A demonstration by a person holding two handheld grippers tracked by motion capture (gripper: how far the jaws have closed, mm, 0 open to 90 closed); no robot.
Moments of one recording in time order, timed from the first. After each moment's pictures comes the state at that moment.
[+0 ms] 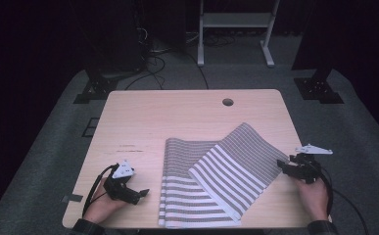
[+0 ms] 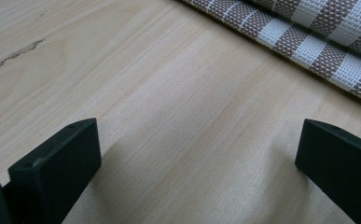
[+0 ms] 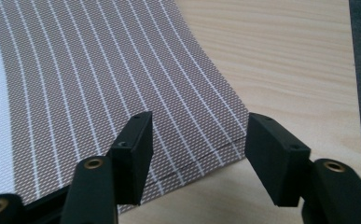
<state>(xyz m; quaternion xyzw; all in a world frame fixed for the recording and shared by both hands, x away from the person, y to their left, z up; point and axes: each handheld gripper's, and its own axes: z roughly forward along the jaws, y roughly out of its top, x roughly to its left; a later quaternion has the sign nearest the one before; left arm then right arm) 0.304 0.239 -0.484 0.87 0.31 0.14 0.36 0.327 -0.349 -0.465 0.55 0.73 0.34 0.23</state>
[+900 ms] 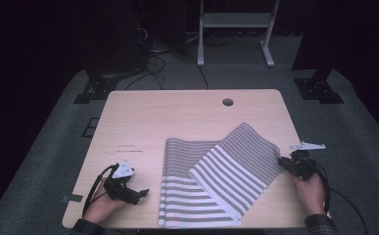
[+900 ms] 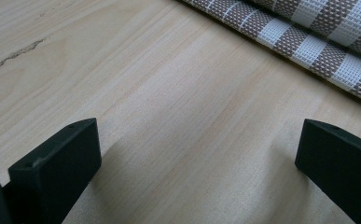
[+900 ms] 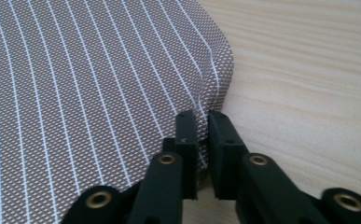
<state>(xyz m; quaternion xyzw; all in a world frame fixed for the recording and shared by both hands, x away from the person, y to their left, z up) 0.304 0.239 -0.484 0.87 0.31 0.14 0.36 0.343 -0.345 -0.471 0.54 0.75 0.31 0.19</state>
